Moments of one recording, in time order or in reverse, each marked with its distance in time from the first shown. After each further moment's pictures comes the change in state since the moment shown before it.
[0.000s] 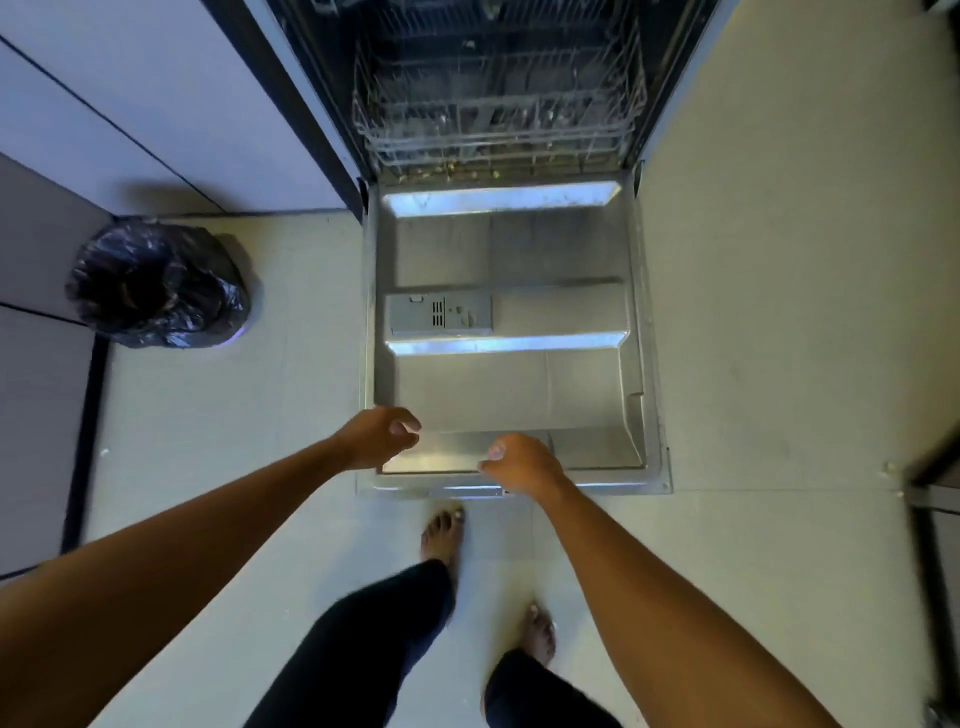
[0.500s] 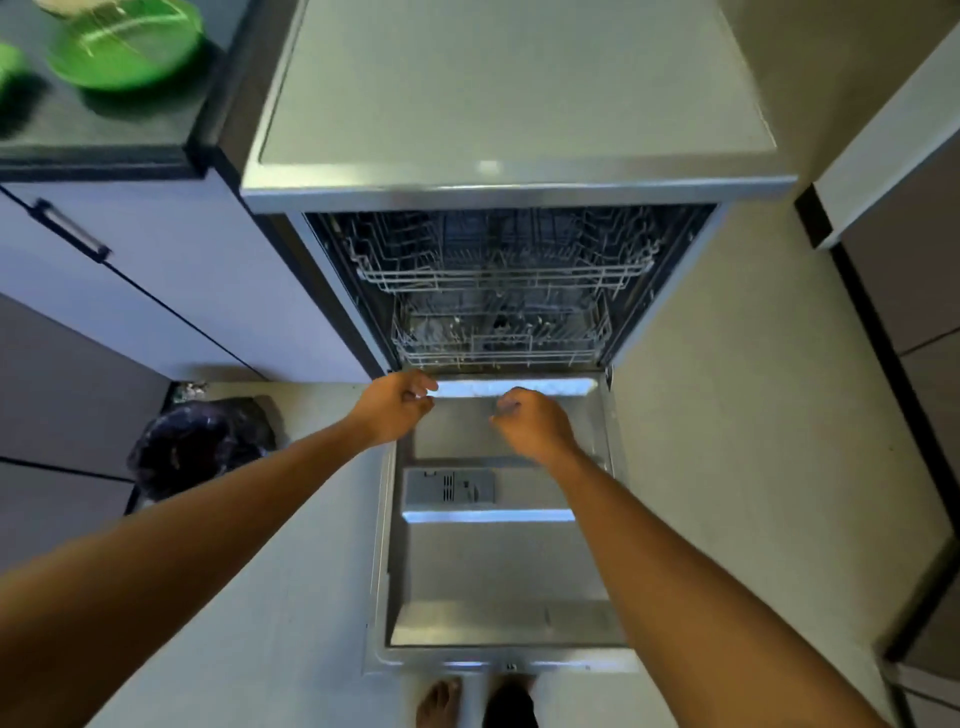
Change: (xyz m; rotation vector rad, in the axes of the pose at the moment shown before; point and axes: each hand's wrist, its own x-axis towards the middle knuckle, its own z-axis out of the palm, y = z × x) left_hand -0.028 0.172 -0.284 -0.098 0.419 0.268; right_hand -0.020 -0.202 -0.286 0.131 0.412 -0.230
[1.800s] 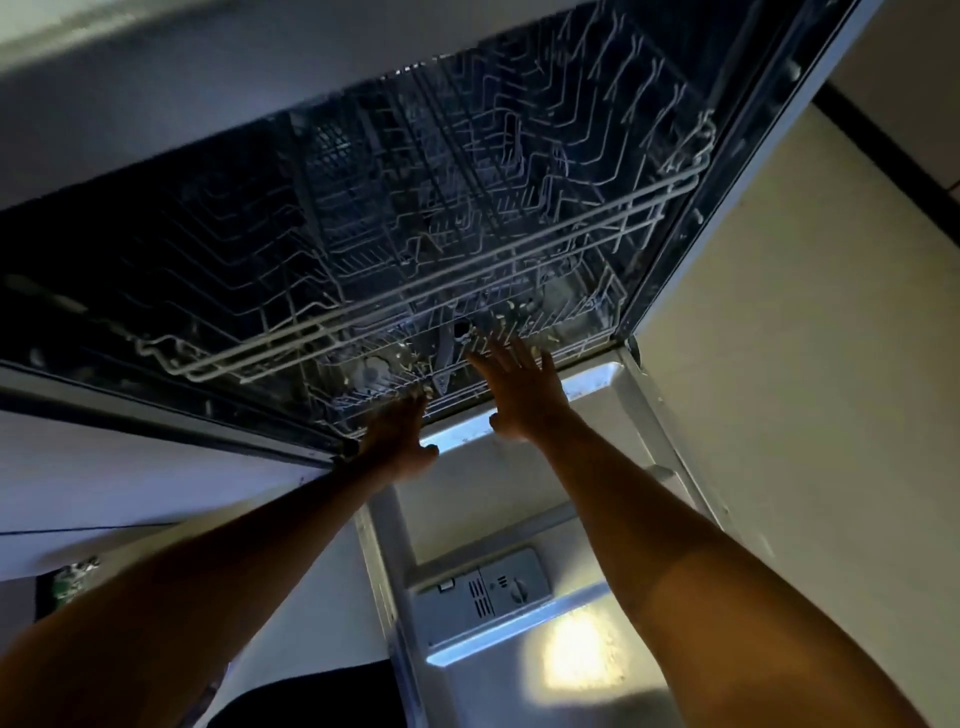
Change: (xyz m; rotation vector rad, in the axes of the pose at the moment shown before) left_hand 0.302 -0.137 0.124 0.623 -0.263 0.150; right_hand 0.277 0.083 0.085 -0.557 0.059 -0.073
